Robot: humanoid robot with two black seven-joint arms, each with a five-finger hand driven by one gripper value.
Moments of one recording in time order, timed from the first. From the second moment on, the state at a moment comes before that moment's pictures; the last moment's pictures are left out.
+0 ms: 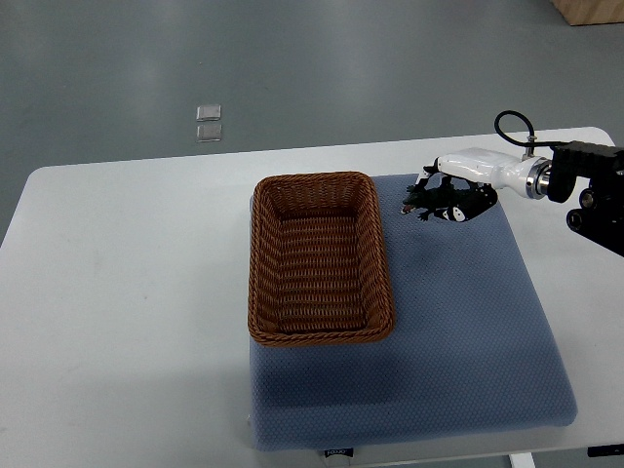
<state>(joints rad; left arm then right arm) 0.04 0.00 -0.11 -0.15 0.04 0.00 0.01 1.02 -0.51 0.10 0.81 -1.41 0.01 0.44</state>
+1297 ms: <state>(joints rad) 0.04 0.00 -0.11 -0.15 0.04 0.00 0.01 1.07 -0.29 0.08 0.92 -1.43 0.01 0.48</state>
